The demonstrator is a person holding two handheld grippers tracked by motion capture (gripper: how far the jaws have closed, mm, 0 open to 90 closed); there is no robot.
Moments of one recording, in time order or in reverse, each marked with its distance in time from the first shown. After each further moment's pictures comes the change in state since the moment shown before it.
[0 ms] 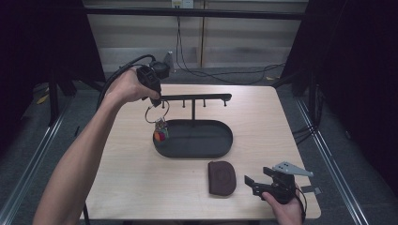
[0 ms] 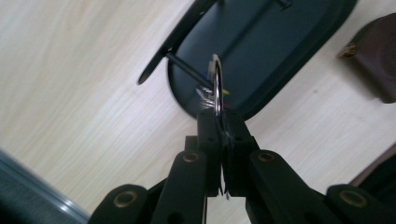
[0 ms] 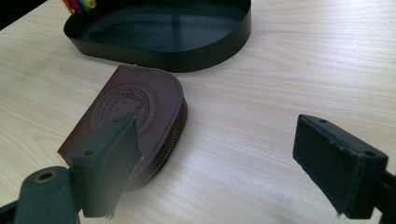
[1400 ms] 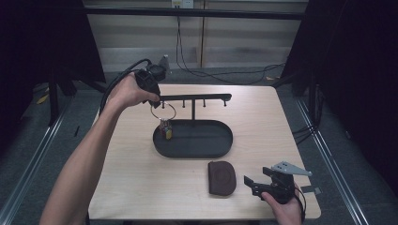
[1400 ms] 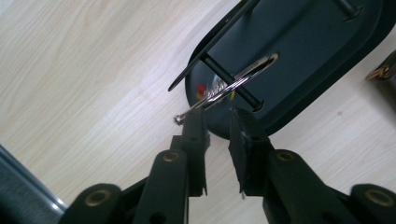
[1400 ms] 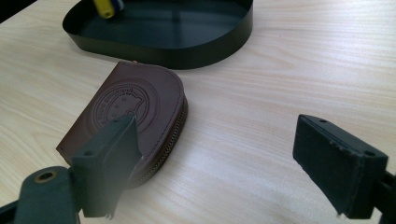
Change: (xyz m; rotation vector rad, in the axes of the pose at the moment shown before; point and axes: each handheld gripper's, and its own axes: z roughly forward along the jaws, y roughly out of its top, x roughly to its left) left arm 0.014 -0.008 0.014 -0.062 0.022 -0.073; right arm 0.001 0.000 0.002 0.011 0.003 -0.013
